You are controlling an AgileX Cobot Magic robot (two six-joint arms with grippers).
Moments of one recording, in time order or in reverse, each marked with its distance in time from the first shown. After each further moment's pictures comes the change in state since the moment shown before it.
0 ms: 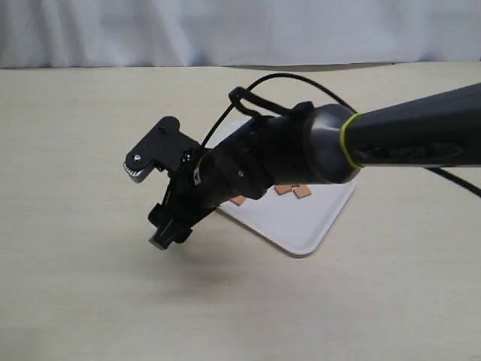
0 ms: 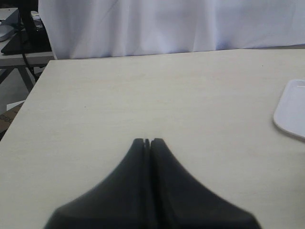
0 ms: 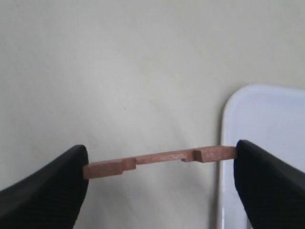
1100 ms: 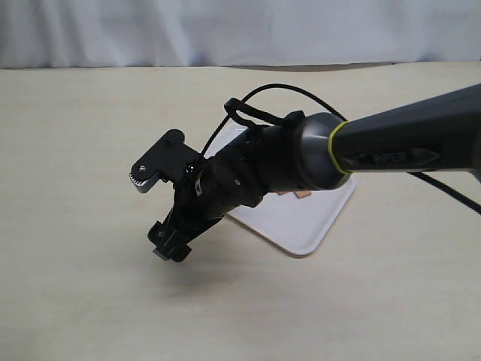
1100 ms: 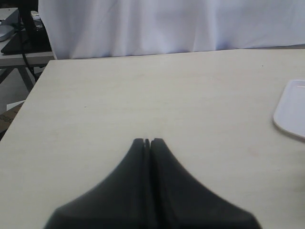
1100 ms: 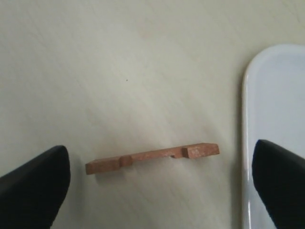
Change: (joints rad) left arm 0.000 0.000 0.000 0.000 0.000 0.000; right arm 0.000 0.050 0.000 0.000 0.033 0.049
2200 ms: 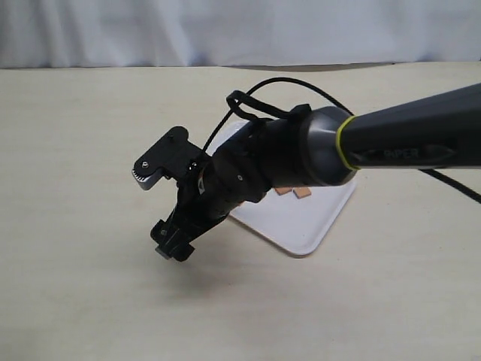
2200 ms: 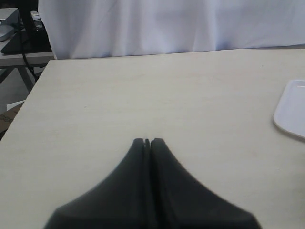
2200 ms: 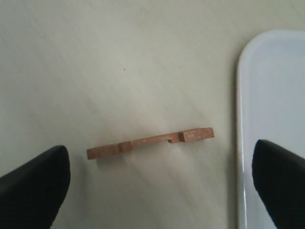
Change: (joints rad) left arm 0.000 0.000 0.000 0.000 0.000 0.000; right arm 0.000 -0.024 0.000 -0.030 0.054 0.053
